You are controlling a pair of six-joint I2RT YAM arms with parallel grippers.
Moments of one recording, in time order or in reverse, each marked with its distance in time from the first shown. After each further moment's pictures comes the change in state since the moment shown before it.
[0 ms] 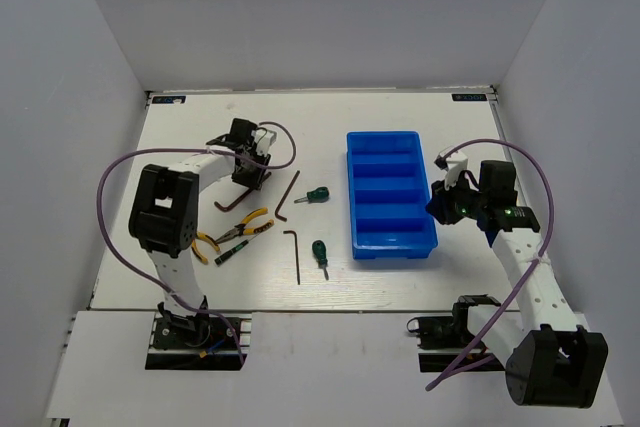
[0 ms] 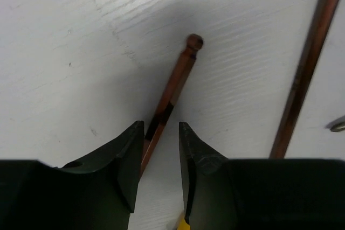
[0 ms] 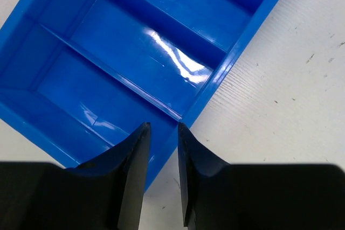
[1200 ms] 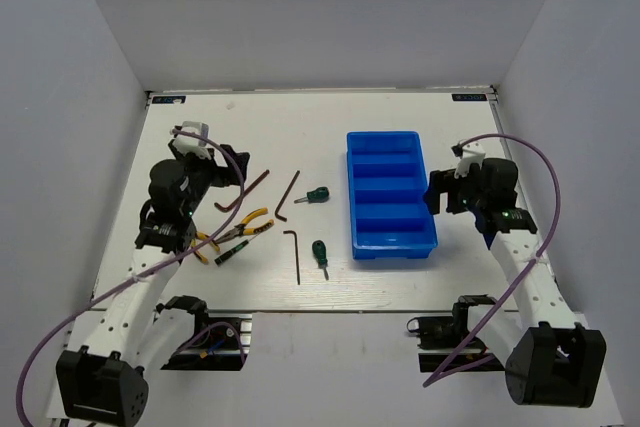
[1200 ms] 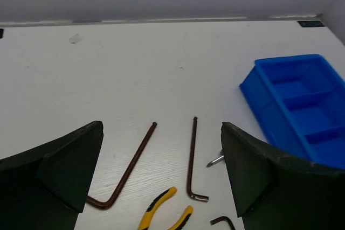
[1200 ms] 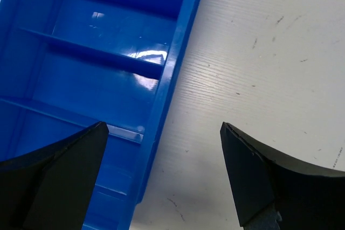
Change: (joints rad) left arm 0.086 -1.032 -0.574 0.510 0.037 -0.265; right arm 0.000 0.002 -0.042 0.190 0.235 0.279
